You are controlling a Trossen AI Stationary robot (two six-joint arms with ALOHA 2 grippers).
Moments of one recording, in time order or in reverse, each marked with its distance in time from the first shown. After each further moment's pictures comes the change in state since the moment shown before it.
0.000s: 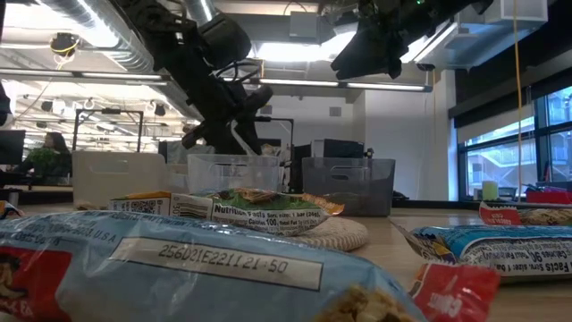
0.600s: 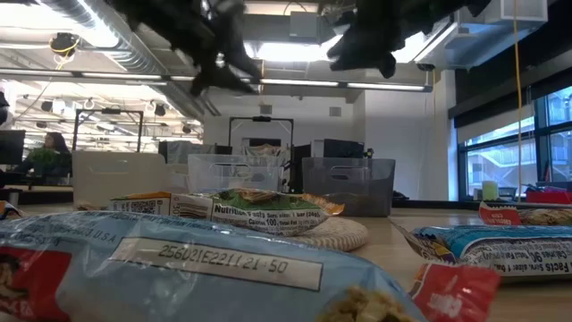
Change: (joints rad) left arm -0.012 -0.320 0.000 -0.027 0.222 0.288; right arm 0.000 0.000 0.000 0.051 -0.131 0.043
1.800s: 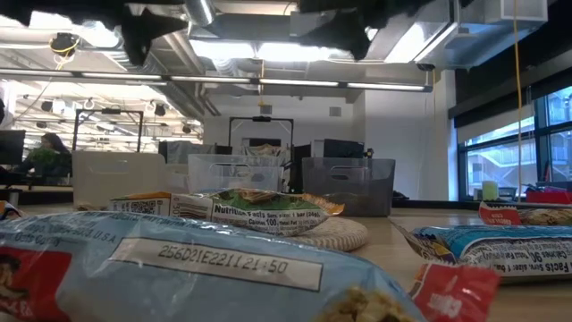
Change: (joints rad) left arm -0.380 -0.663 -0.442 0.217 -0.154 0.113; right arm 0.154 0.148 0.051 0.206 -0.014 -0.099
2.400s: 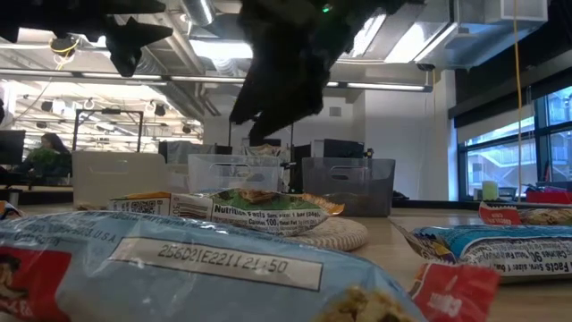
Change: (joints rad) left arm -0.003 -0.137 -0.104 -0.013 0.064 -0.001; right arm 0.053 0.551 0.516 -0.496 -0.003 0.157
